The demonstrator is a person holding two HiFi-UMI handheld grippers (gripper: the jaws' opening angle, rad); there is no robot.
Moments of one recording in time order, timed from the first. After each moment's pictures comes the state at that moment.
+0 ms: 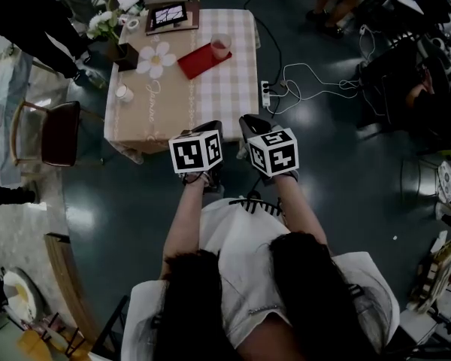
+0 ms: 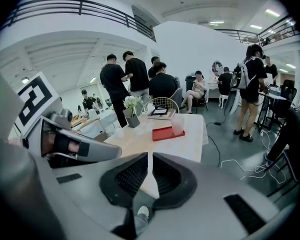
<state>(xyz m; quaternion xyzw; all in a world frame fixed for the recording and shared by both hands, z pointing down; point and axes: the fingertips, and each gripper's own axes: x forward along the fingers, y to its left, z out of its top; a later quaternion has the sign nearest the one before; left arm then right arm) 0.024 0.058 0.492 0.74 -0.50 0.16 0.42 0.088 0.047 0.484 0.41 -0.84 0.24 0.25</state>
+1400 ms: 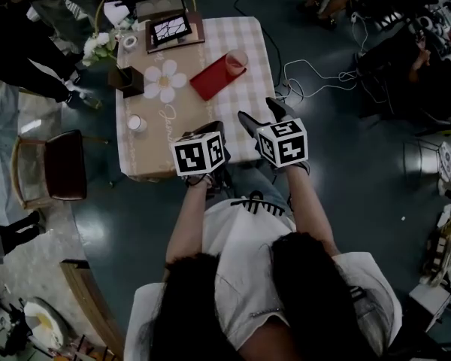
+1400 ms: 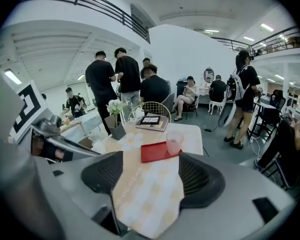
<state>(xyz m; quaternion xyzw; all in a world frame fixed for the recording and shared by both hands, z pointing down) -0.054 -0.034 0.504 0.76 -0.45 0.18 0.43 0.032 -0.066 0.478 0.48 -0.81 0.22 0.26</state>
